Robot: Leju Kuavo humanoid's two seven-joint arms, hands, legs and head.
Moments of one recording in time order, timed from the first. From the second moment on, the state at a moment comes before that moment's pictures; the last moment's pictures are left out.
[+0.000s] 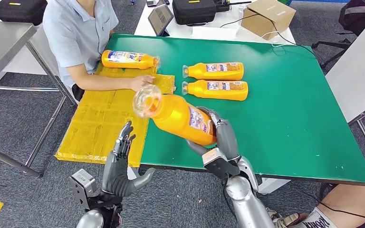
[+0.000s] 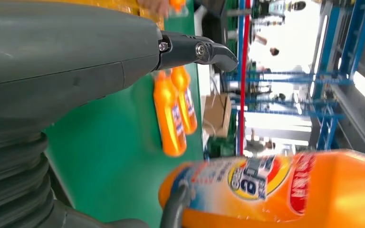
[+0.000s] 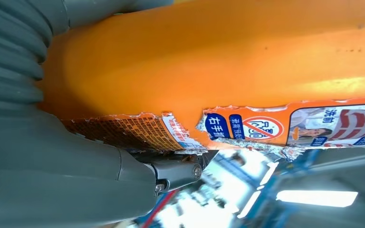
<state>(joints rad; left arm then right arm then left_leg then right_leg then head) 0.11 -0.21 -0.31 -1.62 -0.01 -0.06 -0.46 -0.19 0.19 0.34 -1.36 0.41 -0.17 -0.52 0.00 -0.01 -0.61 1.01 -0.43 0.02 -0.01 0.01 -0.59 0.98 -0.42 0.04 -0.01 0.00</state>
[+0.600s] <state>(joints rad) 0.09 -0.22 -0.36 -1.62 0.10 -0.14 -0.47 -0.22 0.19 0.56 -1.26 0.52 -0.07 -0.47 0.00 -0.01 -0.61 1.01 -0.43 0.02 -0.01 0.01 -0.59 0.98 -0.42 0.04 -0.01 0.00</state>
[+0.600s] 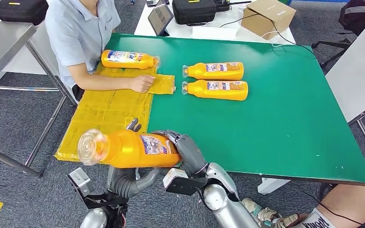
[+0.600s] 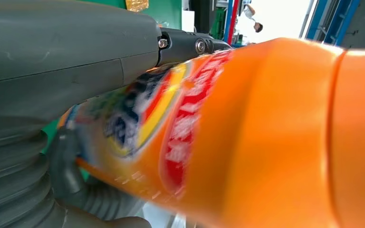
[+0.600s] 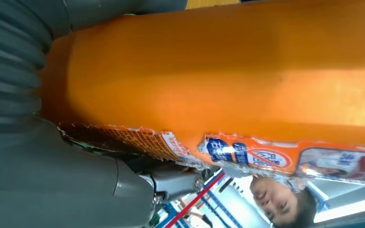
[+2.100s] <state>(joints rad) 0.01 -0.18 -0.08 -1.55 0.31 -0.07 -0.30 -0.14 0.15 0.62 -1.22 0.61 -0.25 -0.43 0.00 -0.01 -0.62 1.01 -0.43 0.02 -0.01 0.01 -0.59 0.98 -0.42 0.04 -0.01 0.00</state>
